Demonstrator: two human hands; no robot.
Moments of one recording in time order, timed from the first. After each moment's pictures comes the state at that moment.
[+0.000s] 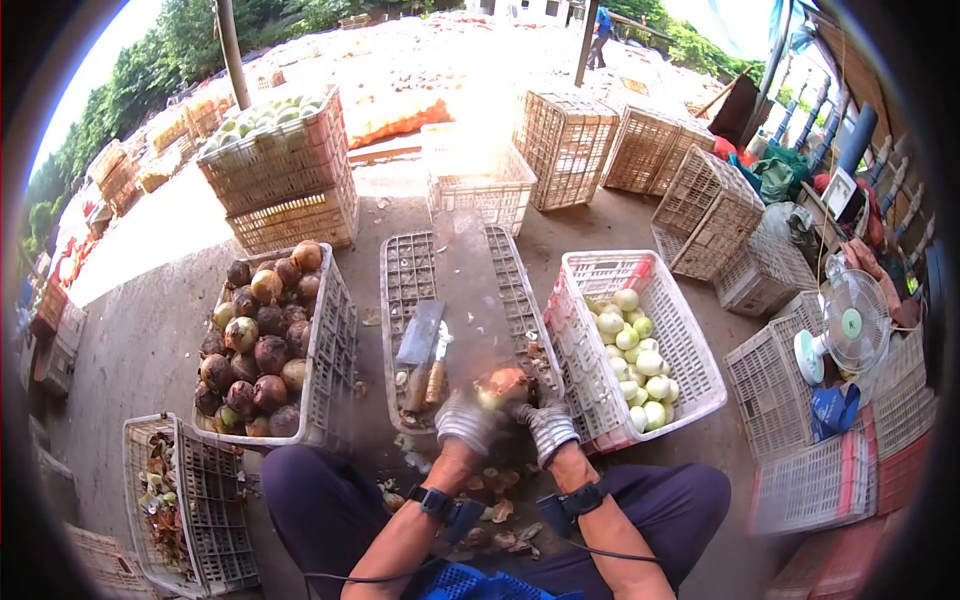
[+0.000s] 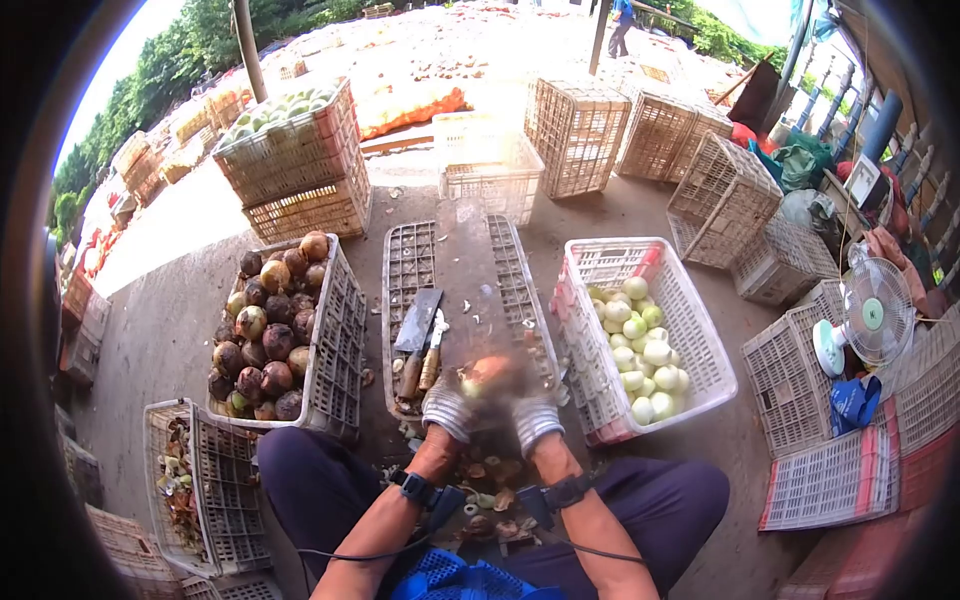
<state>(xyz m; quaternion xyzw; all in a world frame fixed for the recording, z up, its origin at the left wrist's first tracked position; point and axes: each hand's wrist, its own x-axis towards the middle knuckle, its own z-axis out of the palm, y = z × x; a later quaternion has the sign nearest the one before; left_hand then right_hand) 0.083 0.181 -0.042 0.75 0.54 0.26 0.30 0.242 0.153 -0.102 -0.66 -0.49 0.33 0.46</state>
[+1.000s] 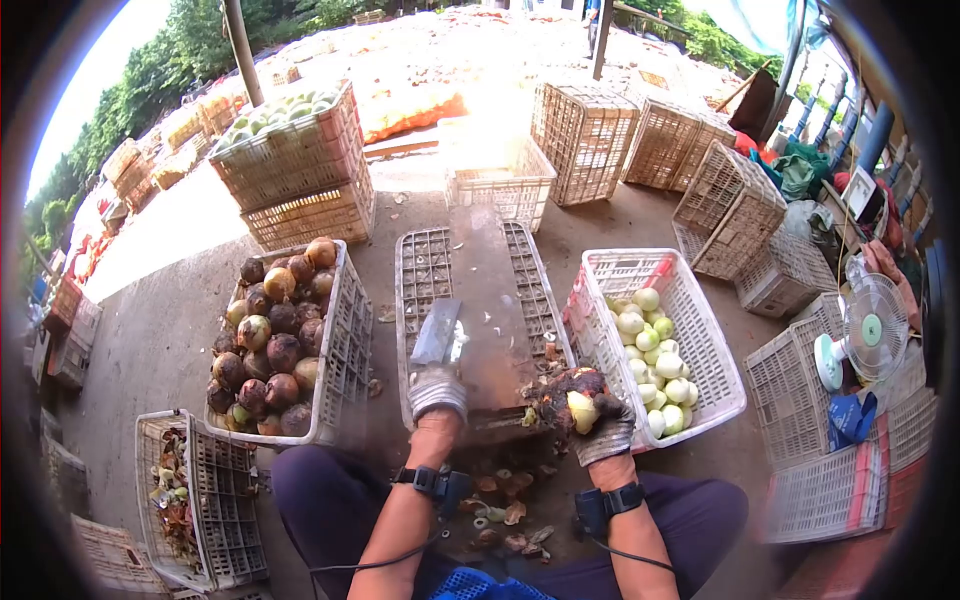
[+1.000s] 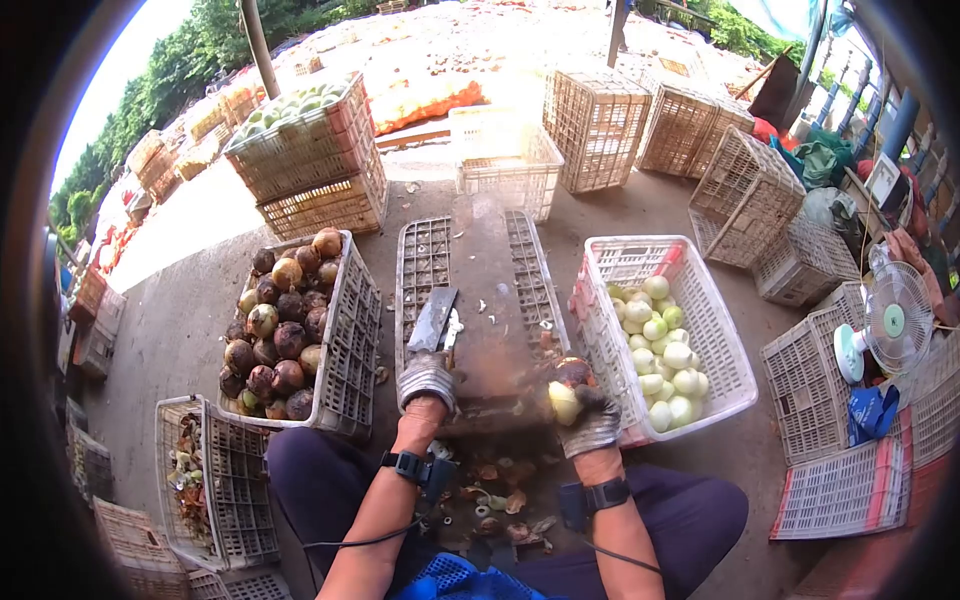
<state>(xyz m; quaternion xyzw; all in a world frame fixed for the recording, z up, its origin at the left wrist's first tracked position) 0.046 0.254 -0.055 0.76 0.63 0.05 0.15 0.275 0.125 -0.043 -0.19 -0.11 0.68 0.70</state>
